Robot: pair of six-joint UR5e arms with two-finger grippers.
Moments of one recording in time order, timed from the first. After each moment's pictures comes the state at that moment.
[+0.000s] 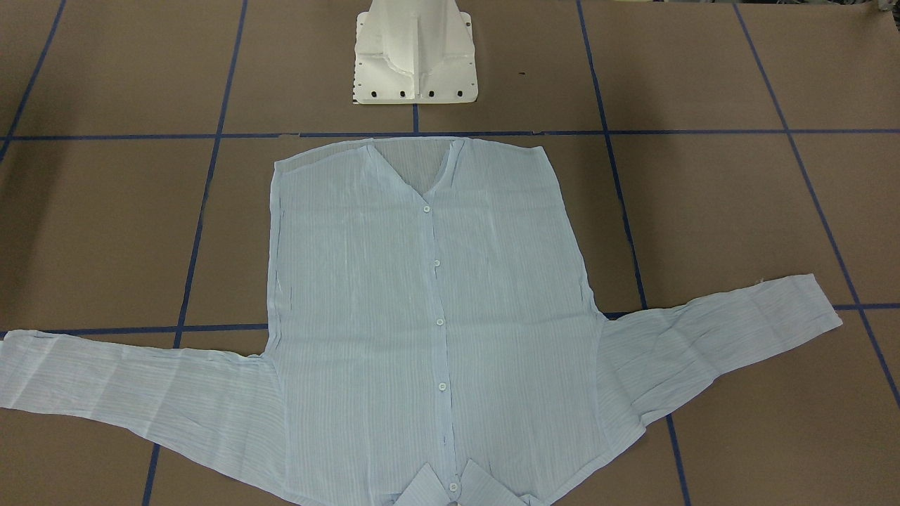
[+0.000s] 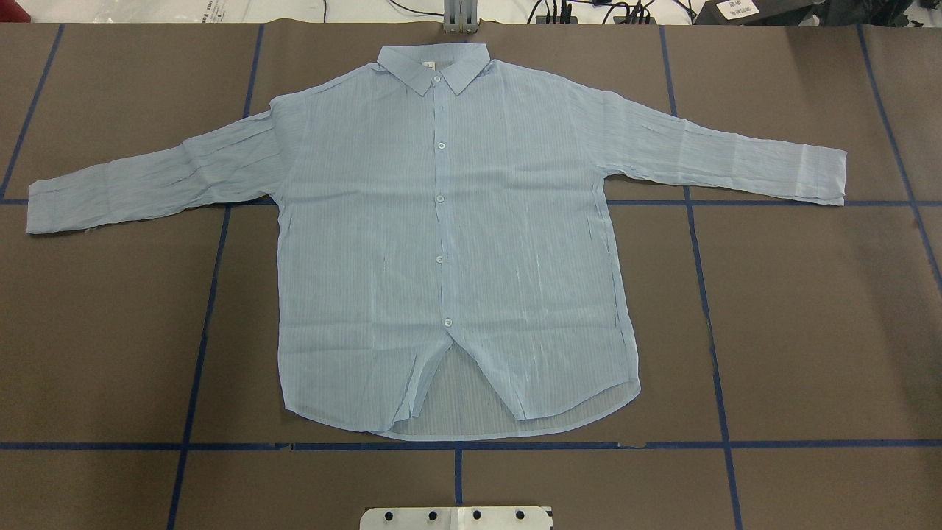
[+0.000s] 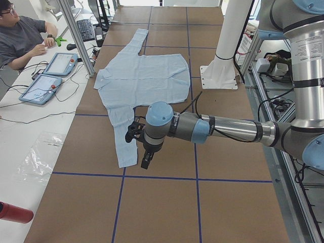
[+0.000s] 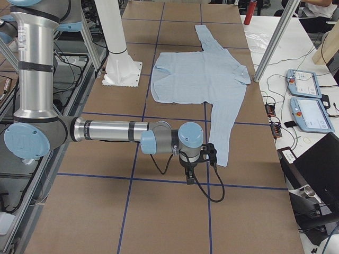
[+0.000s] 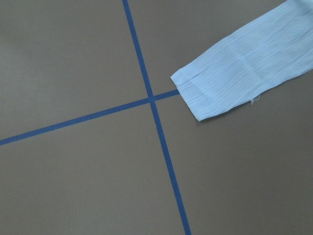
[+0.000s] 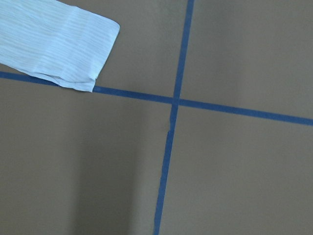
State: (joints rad) left arm -1.58 -1.38 -1.89 -1.70 -2.33 0.12; right arm 1.55 -1.65 1.68 -1.46 2.35 -0.05
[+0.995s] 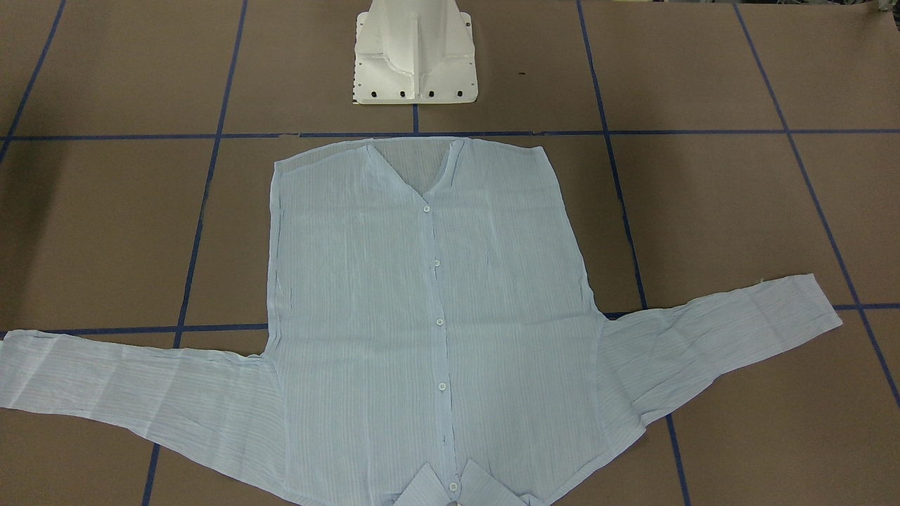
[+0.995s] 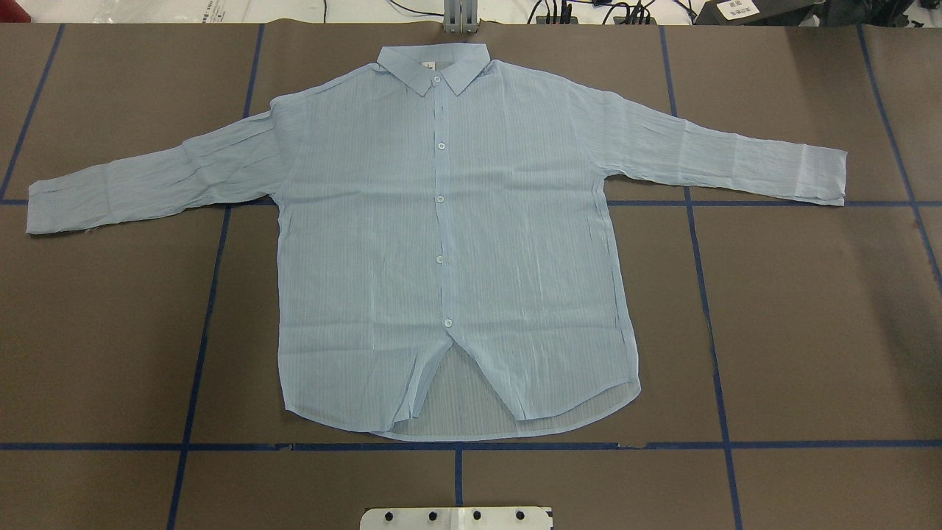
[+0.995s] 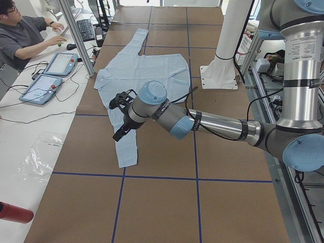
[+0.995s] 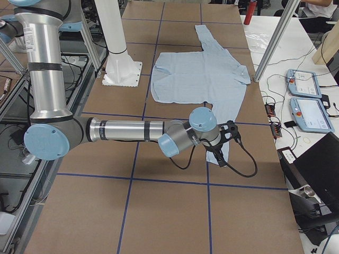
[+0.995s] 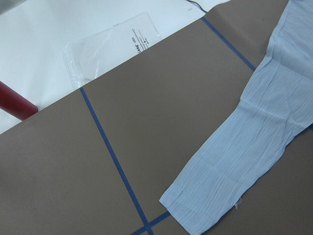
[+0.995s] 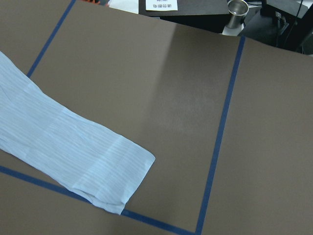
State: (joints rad) left arm -1.58 -1.51 -1.83 -2.09 -2.33 0.06; right arm 1.52 -1.47 1.49 -0.98 2.35 0.17
